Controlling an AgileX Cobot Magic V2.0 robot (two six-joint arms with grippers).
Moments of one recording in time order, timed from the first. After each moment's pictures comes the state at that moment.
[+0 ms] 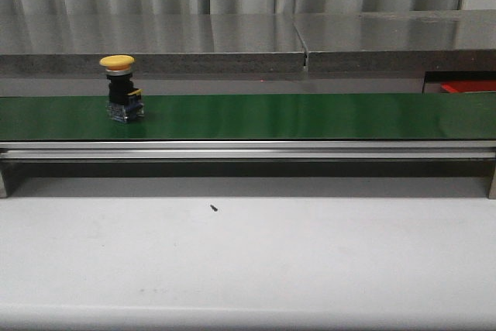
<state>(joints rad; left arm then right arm) 0.51 2.02 -1.73 -0.39 0.71 0.25 -0.14 0.86 -0.80 0.37 0.73 -0.42</state>
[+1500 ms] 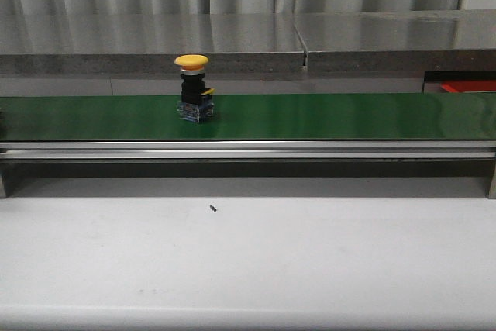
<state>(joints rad) 0.15 1.82 -1.36 -0.40 0.59 0.30 -0.14 0.86 -0.80 0.37 0.73 -0.42</state>
